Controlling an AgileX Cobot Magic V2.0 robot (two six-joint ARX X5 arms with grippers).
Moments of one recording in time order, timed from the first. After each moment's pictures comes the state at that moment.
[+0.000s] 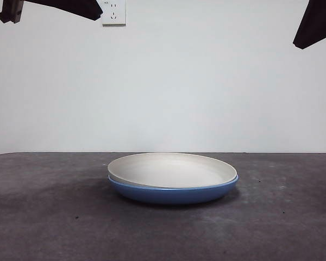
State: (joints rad) left arm -0.54 1.11 1.07 -0.75 0.57 -0.05; right arm 0.37 0.96 0.98 -0.93 -0.45 0.05
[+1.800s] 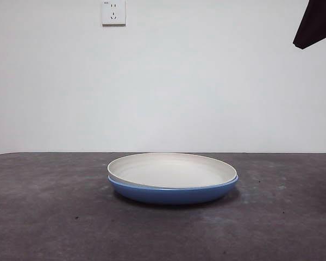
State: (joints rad) left arm 0.05 0.03 0.09 -0.07 0.08 0.06; right arm 0.37 0.96 0.98 -0.93 -0.45 0.05
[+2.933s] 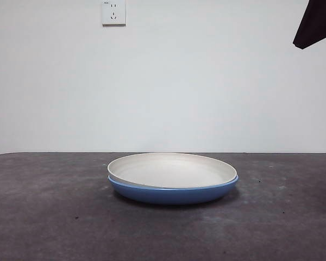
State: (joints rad) left arm 0.05 0.01 0.03 -0.18 0.08 0.04; right arm 0.37 0.96 0.98 -0.93 -0.45 0.05
